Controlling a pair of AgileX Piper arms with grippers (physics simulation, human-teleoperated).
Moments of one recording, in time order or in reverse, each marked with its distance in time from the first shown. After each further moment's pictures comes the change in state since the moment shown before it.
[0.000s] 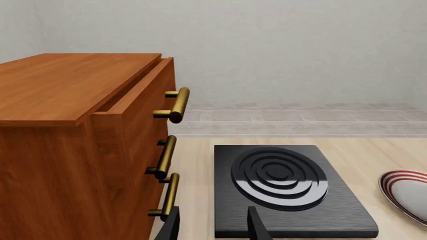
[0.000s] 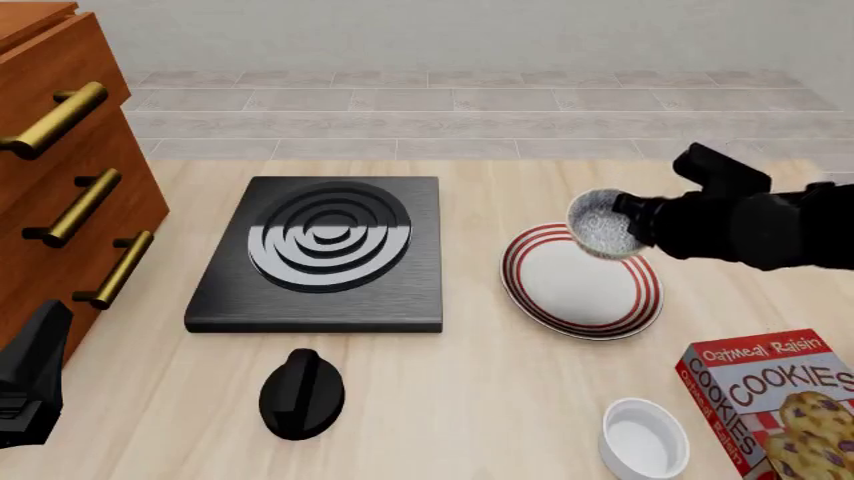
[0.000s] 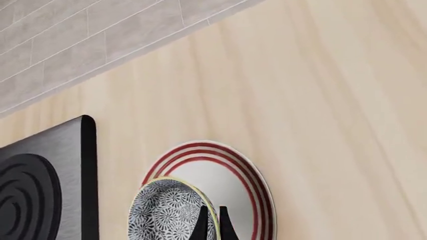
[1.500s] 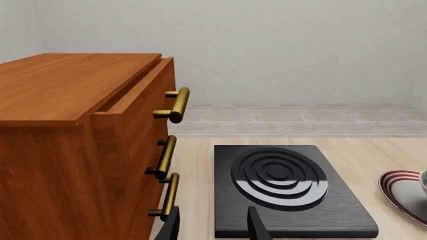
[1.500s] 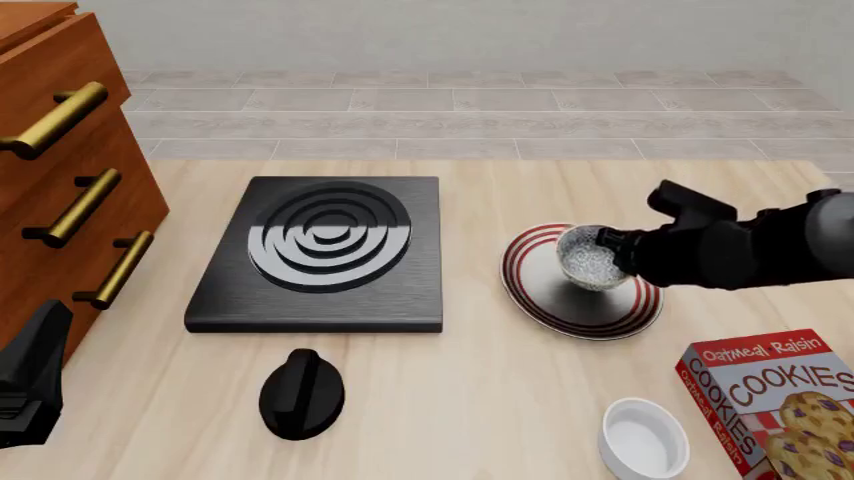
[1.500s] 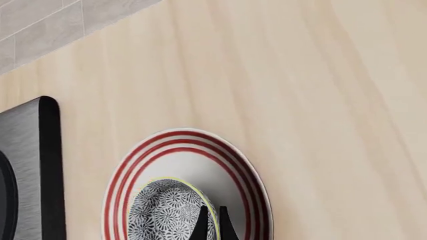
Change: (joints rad) left arm 0.000 0.000 0.000 0.000 0.000; right arm 0.006 0.158 0.004 -0.064 -0.022
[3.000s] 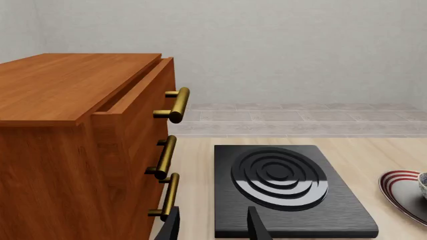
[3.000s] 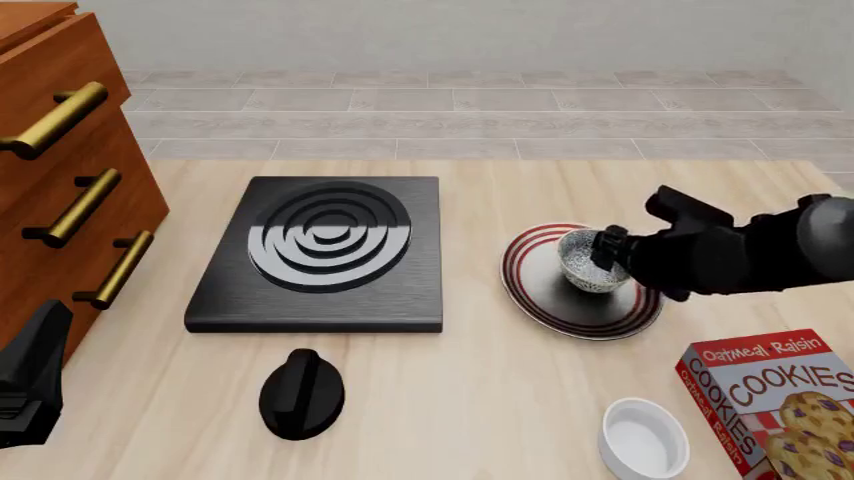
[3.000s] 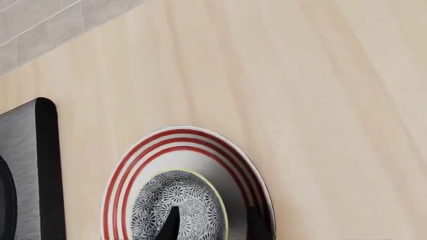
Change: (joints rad) left arm 0.000 0.000 0.000 0.000 0.000; right arm 0.007 0.020 0.008 -0.020 0.019
